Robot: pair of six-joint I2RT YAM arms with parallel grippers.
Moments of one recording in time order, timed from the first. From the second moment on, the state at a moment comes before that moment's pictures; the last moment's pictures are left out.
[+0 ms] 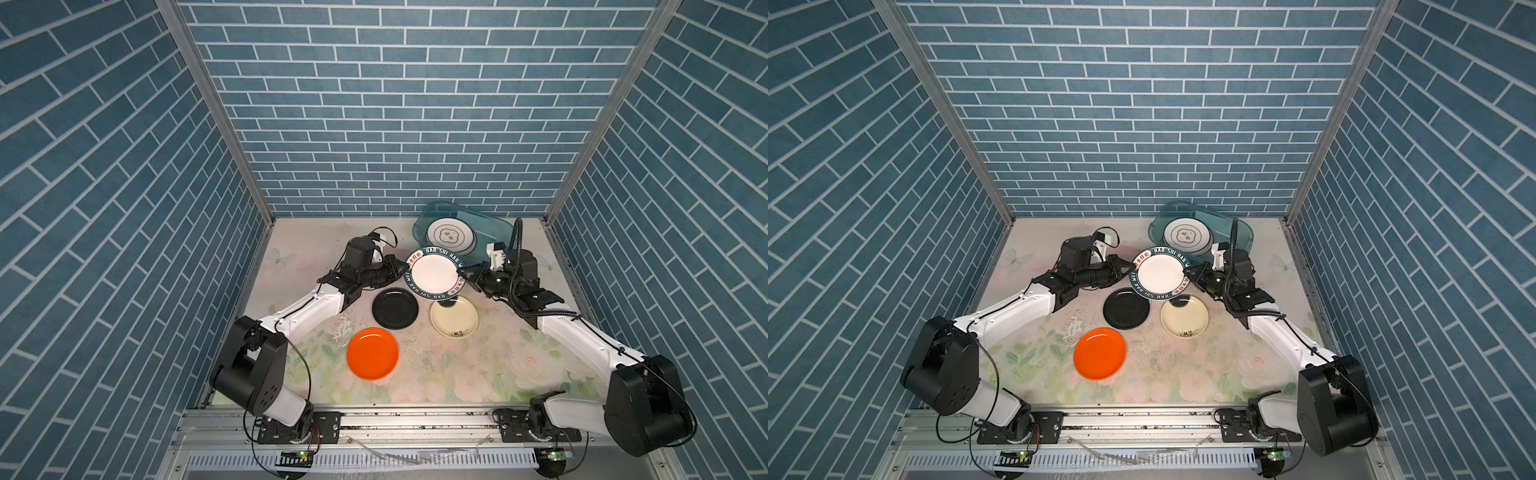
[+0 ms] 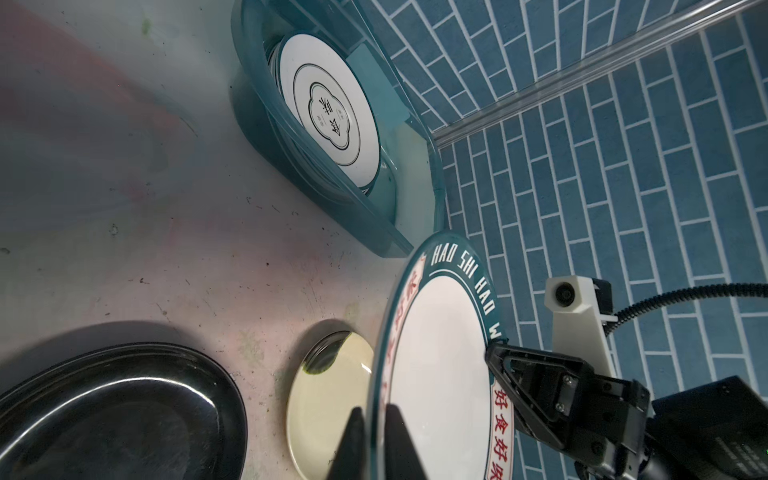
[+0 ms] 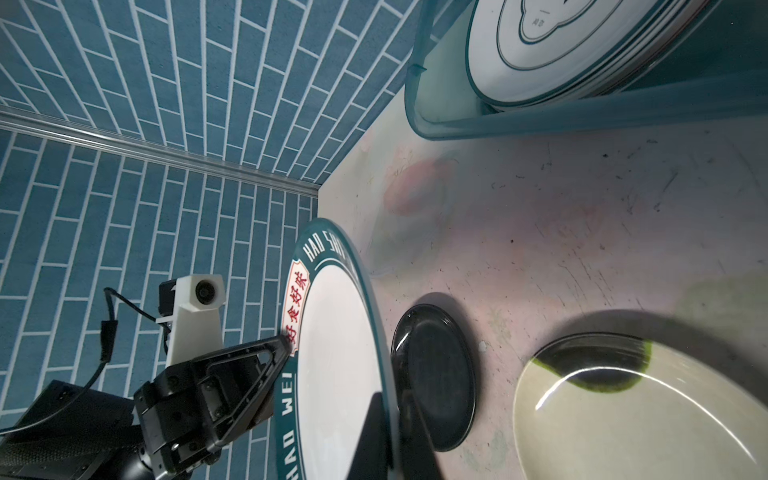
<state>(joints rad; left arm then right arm) -0.50 1.53 1.01 0.04 0.45 -0.89 0.36 1.28 0.79 0.02 -0.47 0.94</state>
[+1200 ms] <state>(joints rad) -0.50 1.18 0.61 0.09 0.23 -0.67 0.27 1.61 1.37 -0.37 -0.22 0.73</state>
